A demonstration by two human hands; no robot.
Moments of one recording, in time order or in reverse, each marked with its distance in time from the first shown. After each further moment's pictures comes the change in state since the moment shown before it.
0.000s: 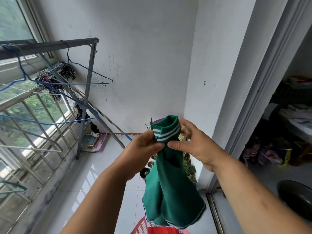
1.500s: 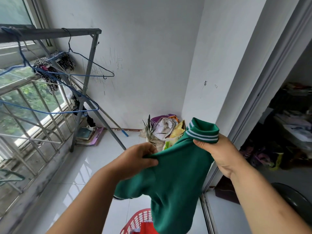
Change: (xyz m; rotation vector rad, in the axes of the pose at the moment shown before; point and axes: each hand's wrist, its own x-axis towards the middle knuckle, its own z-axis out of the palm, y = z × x) left_hand -0.003 -0.043 -0.029 0.562 -0.064 -0.143; right_hand -0.014 0.029 -0.033 0.178 0.273 -0.004
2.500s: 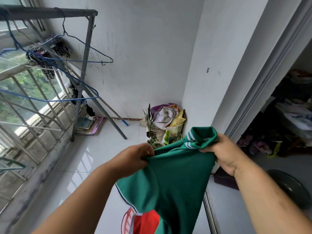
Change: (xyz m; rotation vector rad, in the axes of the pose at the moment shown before) left_hand -0.011 -0.043 0.009 0.197 -0.107 -0.042; right_hand -0.006 0.036 -0.005 0.065 -0.090 0.201
